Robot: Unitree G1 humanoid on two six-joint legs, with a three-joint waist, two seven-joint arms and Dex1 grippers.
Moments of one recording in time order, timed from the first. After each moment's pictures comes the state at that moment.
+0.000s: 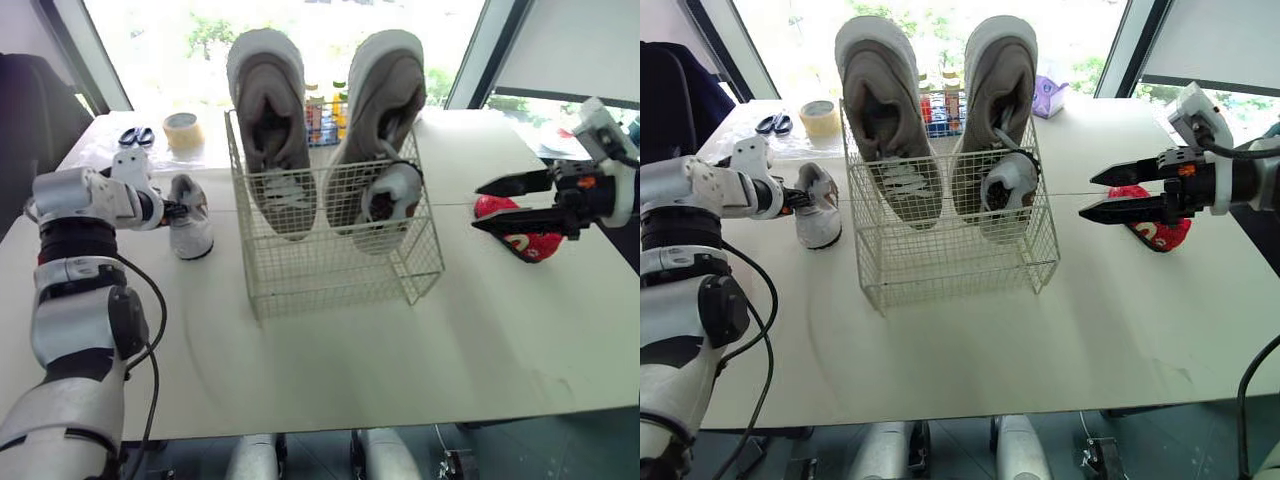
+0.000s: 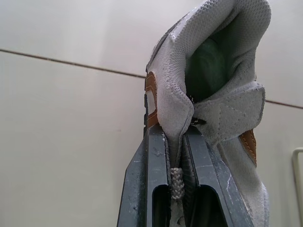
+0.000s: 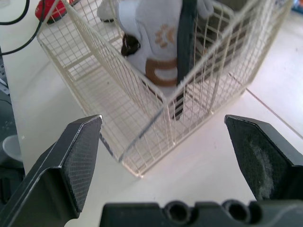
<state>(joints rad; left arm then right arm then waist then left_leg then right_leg) -1.16 0.61 0.34 0.71 -0.21 1.22 -0.19 -0.87 -1.20 0.02 0.16 0.59 0.88 1.43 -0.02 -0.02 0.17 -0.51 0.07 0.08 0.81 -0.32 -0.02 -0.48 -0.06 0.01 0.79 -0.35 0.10</state>
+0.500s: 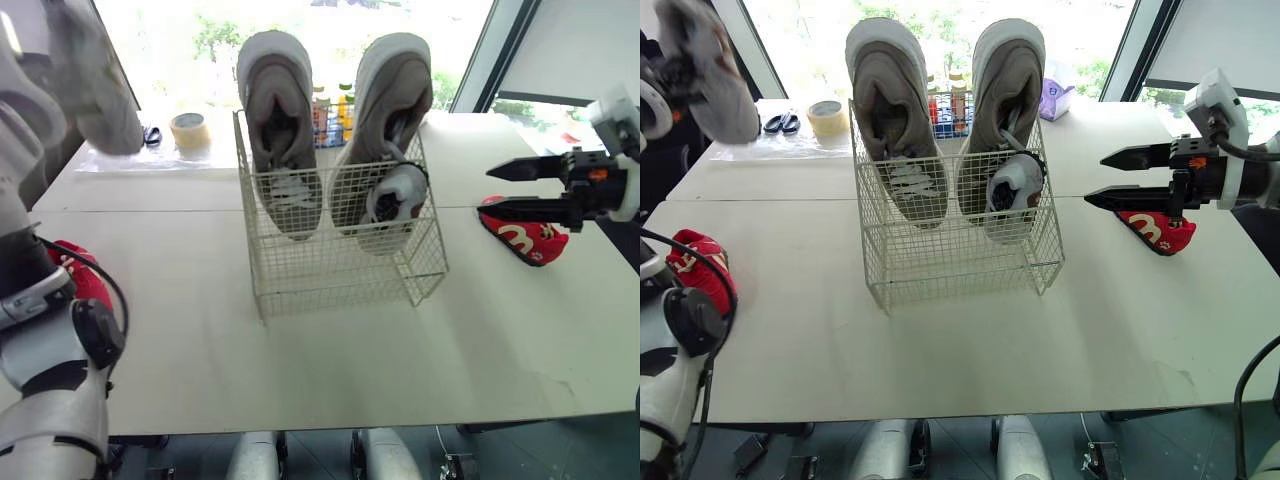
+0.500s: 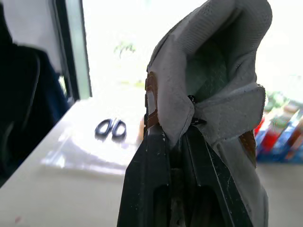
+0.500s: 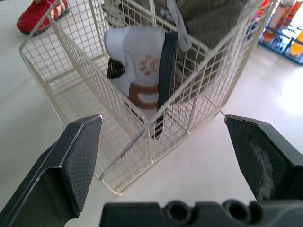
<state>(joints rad) -1.08 0.66 0.55 -0.06 -0.35 1.02 -0.22 -0.82 -1.15 -0.10 0.12 0.59 0.83 1.34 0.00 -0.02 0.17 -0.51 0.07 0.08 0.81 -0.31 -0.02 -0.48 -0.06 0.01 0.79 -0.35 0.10</state>
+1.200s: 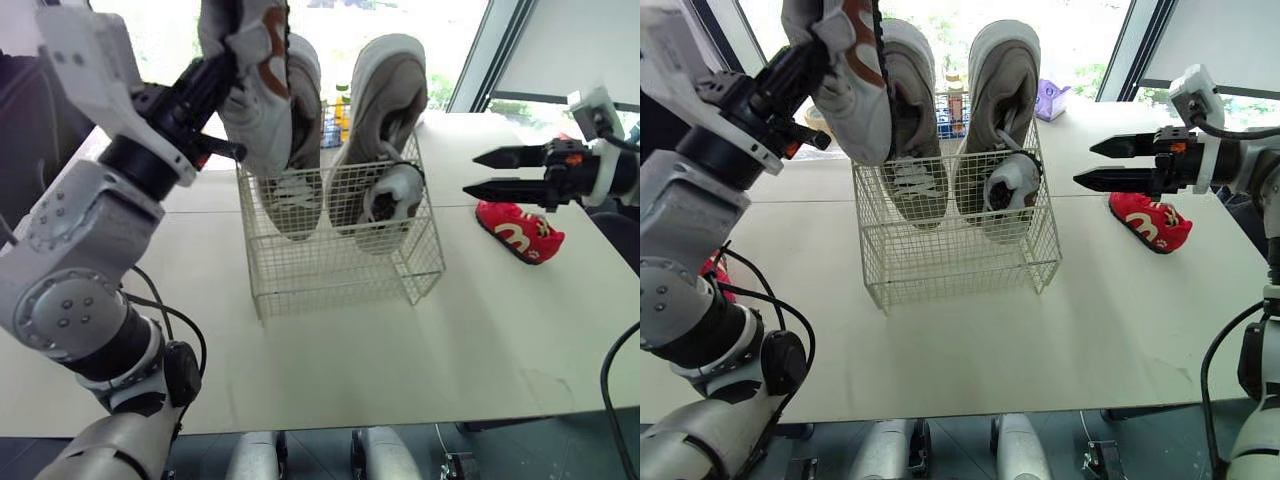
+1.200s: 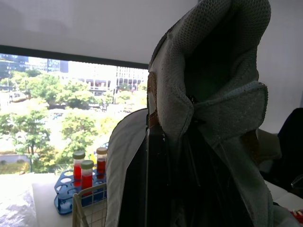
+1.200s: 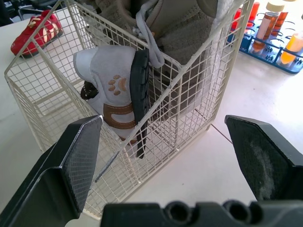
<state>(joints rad) -0.88 0.36 0.48 -0.72 -0.81 1.16 -0.04 -0.97 -1.05 -0.02 0.36 0.49 0.75 1.38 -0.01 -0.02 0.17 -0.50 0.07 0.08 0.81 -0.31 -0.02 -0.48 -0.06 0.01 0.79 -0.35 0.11</state>
